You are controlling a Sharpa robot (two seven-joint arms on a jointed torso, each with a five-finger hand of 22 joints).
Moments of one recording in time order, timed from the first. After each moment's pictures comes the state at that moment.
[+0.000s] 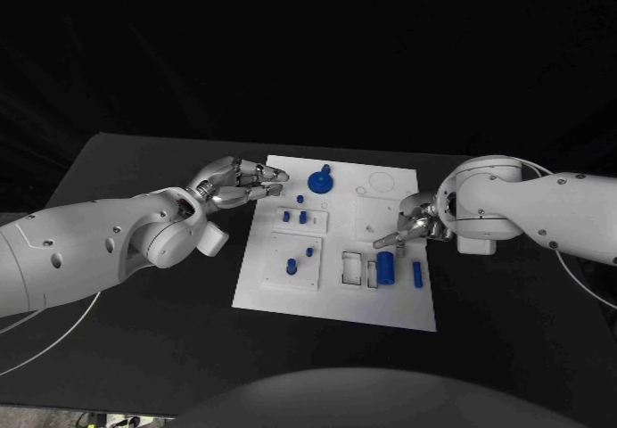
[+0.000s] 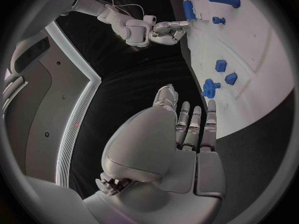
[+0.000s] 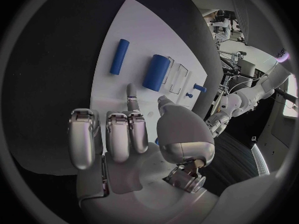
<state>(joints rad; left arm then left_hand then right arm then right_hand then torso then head) 1.26 -0.84 -0.23 1.45 -0.35 -0.14 0.40 1.70 0.13 -0.18 0.29 0.46 0.92 0.14 0.11 0.08 0.43 0.12 0.50 0.06 0.37 0.12 0.29 0.06 0.16 0.46 0.29 0.13 0.66 1.36 -0.86 -0.22 1.59 -1.04 0.31 -0.62 0.88 0.02 0.04 0.27 0.10 1.15 0.05 0.11 0.39 1.46 -0.03 1.57 1.31 1.47 -0.09 1.57 1.31 0.03 1.47 0.01 1.48 1.31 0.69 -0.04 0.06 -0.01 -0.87</state>
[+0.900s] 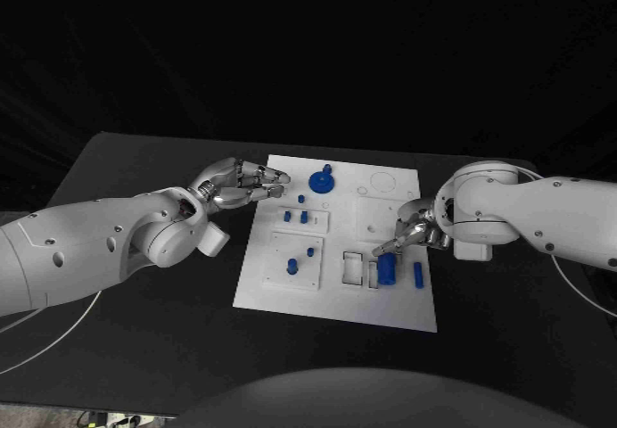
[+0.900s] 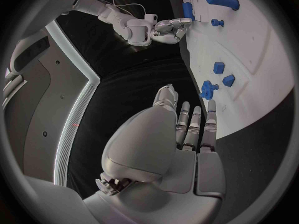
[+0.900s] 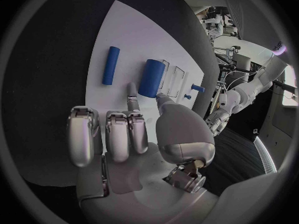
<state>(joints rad) 1.26 -0.84 -0.23 1.45 -0.35 -0.13 0.39 1.70 0.13 -0.18 0.29 0.46 0.92 0.14 0.11 0.08 0.43 0.12 0.50 0.06 0.37 0.12 0.29 0.06 0.16 0.46 0.29 0.13 0.66 1.34 -0.85 -0.22 1.58 -0.98 0.30 -0.63 0.92 0.00 0.05 0.21 0.27 1.14 0.05 0.10 0.40 1.46 -0.03 1.57 1.31 1.47 -0.09 1.56 1.31 0.03 1.47 0.02 1.42 1.31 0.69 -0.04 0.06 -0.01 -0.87</state>
